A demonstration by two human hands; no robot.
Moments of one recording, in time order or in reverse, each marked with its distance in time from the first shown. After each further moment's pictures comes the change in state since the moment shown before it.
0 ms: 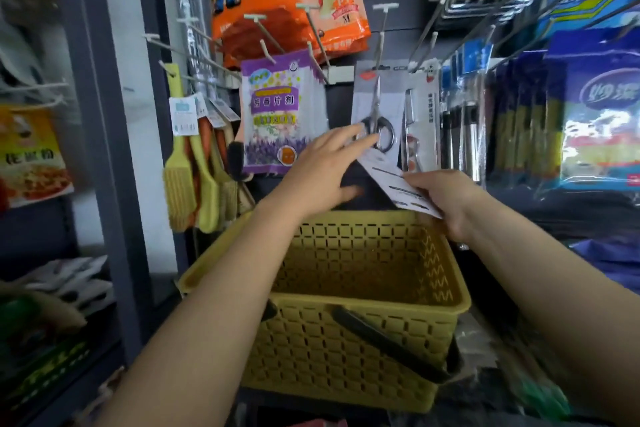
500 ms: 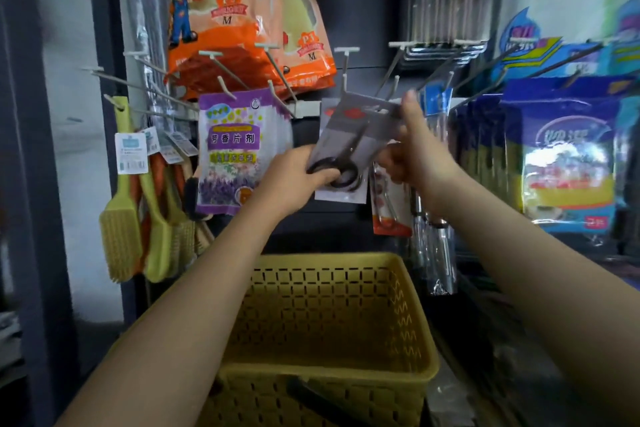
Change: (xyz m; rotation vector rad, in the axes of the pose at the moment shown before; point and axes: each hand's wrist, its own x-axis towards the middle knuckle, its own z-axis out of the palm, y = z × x) left_hand 0.057 -0.007 -0.002 -0.447 0.225 -0.206; right_hand 0.028 -0.066 -0.008 -0.145 -0.060 -0.491
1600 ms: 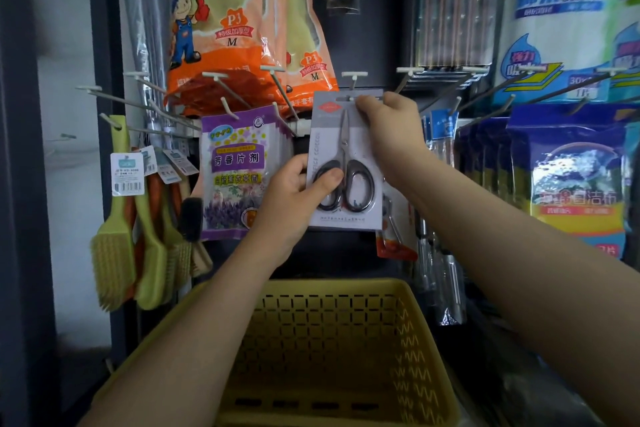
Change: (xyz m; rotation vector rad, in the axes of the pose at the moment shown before) left_hand -0.013 0.006 -0.001 -0.712 0.093 -0.023; right_hand 0.060 -0.032 0.040 0.015 0.337 -0.231
